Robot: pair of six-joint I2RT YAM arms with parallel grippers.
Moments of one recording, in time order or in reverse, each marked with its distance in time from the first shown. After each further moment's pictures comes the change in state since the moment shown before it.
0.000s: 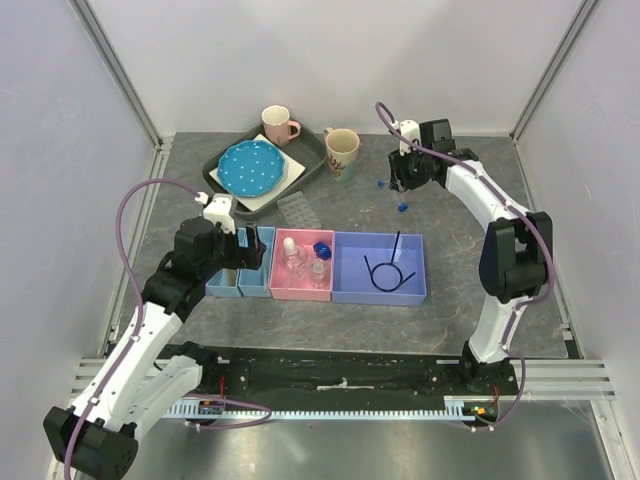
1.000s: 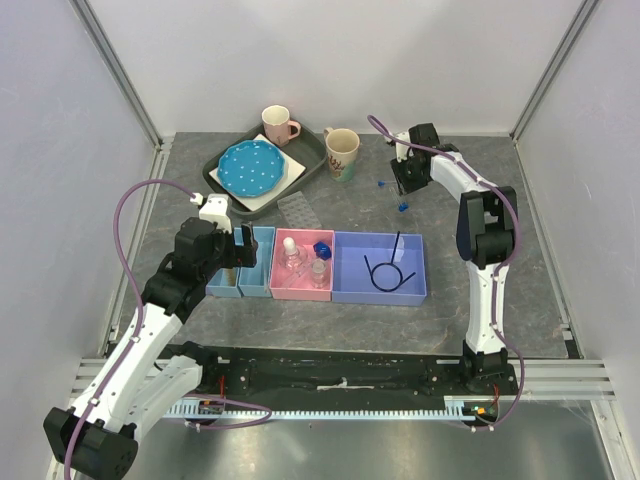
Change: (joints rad) left arm 0.000 -0.010 -0.010 0.002 -0.134 0.013; right arm -0.034 0.396 0.293 -0.109 0.175 -0.079
